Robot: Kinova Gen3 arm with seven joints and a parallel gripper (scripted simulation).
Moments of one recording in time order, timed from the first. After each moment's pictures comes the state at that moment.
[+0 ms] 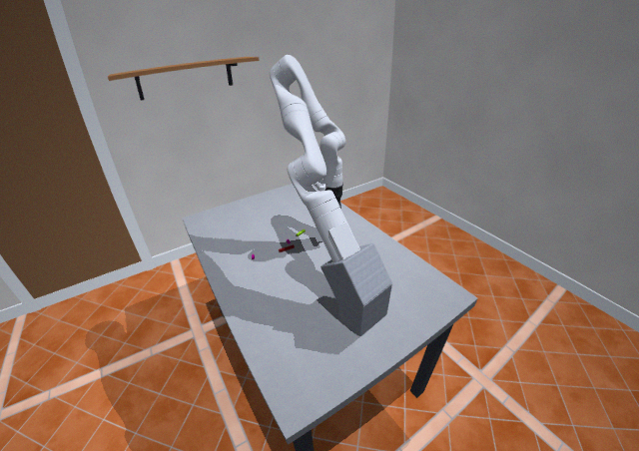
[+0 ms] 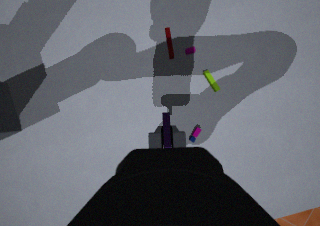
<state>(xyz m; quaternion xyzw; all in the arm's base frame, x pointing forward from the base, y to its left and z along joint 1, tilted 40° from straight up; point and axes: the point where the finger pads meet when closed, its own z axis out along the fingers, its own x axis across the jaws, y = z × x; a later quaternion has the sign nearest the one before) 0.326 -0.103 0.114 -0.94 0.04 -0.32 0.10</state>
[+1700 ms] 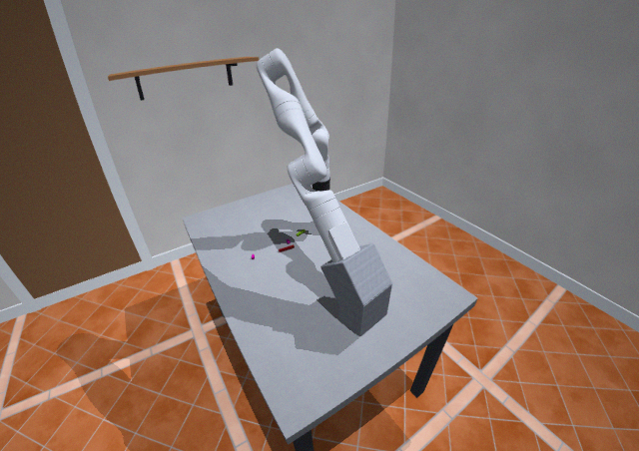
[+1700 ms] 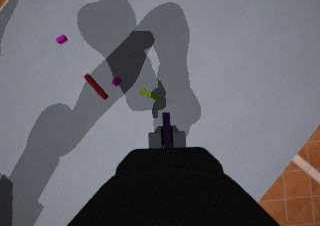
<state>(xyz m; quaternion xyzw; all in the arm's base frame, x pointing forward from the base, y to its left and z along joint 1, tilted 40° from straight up) 0.398 -0.095 0.167 -0.89 0.32 -0.28 0.19</state>
